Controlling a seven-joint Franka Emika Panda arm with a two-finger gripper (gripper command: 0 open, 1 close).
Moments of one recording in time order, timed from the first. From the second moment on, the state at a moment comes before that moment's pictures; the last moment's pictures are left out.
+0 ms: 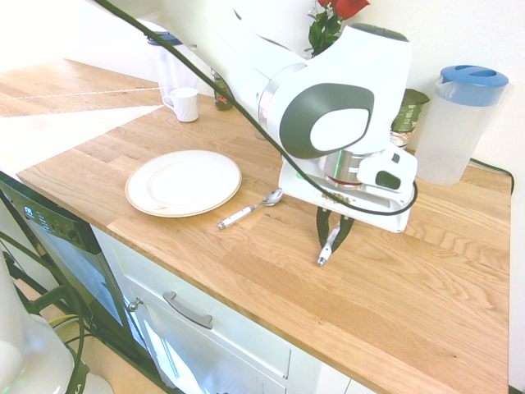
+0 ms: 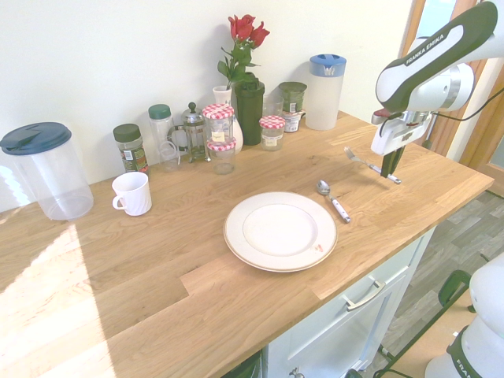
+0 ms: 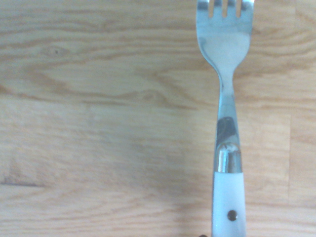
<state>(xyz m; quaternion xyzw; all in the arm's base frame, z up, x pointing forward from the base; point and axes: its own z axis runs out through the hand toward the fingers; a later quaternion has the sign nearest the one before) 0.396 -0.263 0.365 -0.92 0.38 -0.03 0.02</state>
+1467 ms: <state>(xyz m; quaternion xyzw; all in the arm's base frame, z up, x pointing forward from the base) 0.442 0.051 0.378 -0.98 0.19 -0.01 0.04</state>
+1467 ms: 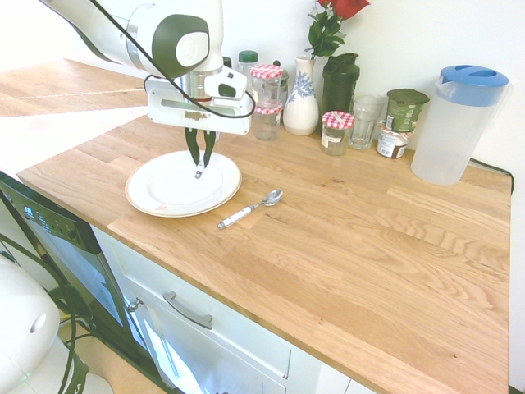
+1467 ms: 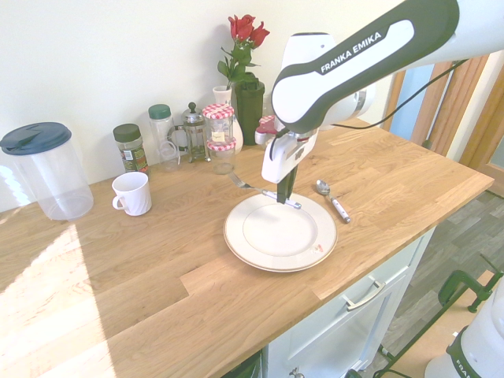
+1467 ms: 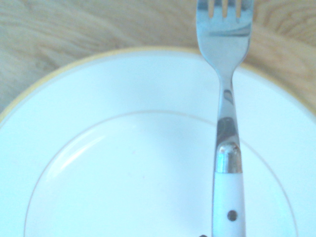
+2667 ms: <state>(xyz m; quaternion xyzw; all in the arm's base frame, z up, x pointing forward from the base) 0.392 0.052 0.344 -0.98 0.18 0.02 0.03</state>
